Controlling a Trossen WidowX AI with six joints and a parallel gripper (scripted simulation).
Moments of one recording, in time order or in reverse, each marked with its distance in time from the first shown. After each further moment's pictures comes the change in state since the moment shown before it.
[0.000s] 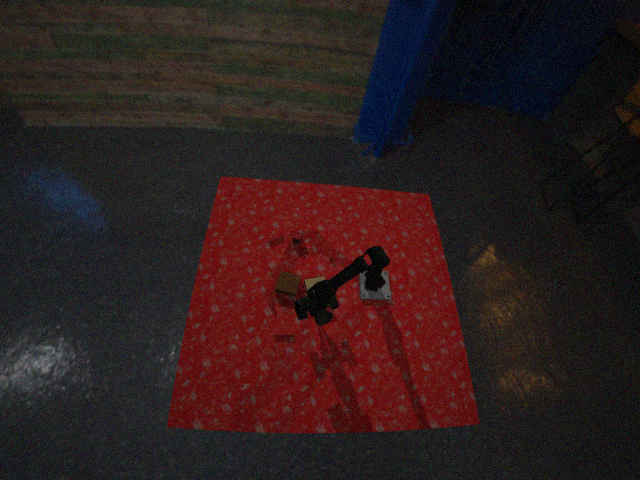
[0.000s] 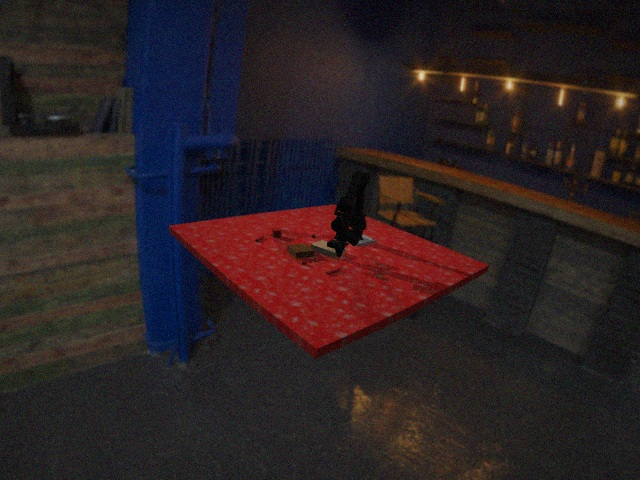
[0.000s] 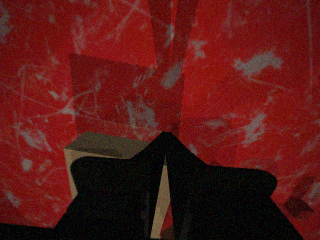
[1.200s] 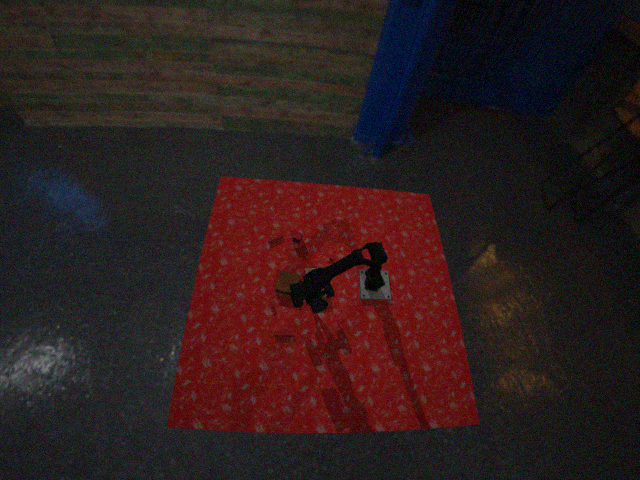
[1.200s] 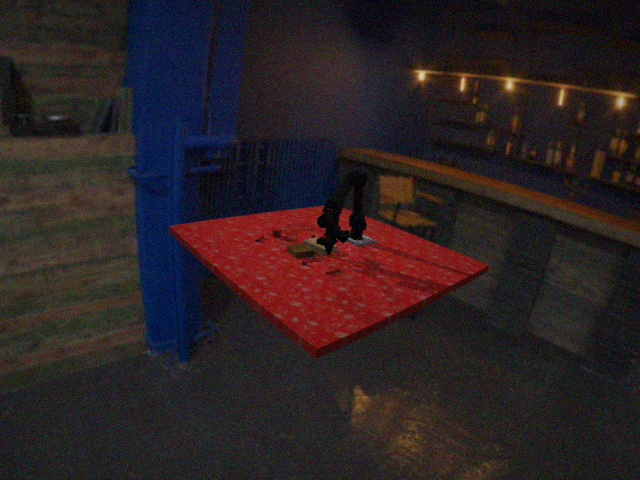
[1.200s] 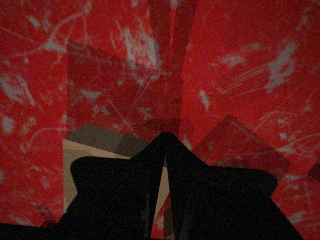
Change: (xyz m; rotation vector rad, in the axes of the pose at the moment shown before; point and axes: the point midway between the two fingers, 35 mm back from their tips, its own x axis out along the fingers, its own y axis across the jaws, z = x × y) arm 0.000 0.001 -0.057 0.003 0.004 0.000
